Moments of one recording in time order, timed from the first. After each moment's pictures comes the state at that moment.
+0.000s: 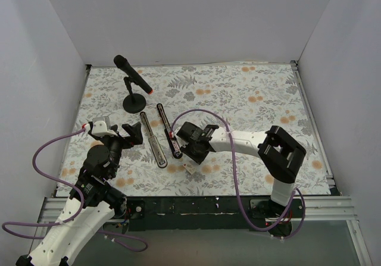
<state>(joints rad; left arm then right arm) -0.53 0.33 0.52 -0.21 -0.47 -0.32 1.05 1.80 1.18 -0.60 0.04 0.01</state>
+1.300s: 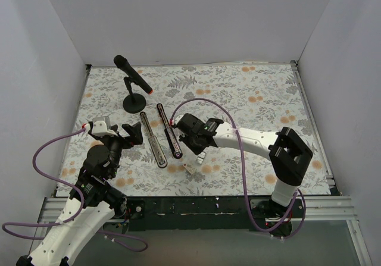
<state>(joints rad) -0.53 0.33 0.52 -0.21 -0.46 -0.32 1.04 1.74 1.27 -0.67 0.12 0.10</state>
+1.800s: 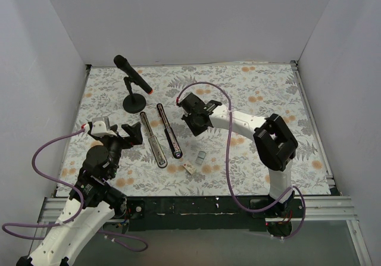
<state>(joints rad) -0.53 0.32 0.52 -0.21 -0.45 -0.32 0.86 1.92 1.46 -0.64 0.11 0.16</state>
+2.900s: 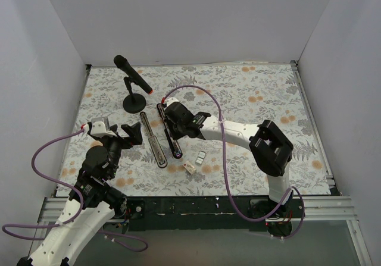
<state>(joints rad) -0.52 0.32 0.52 -0.21 -0.44 -0.32 1.01 1.94 1.46 -0.35 0.13 0.38</state>
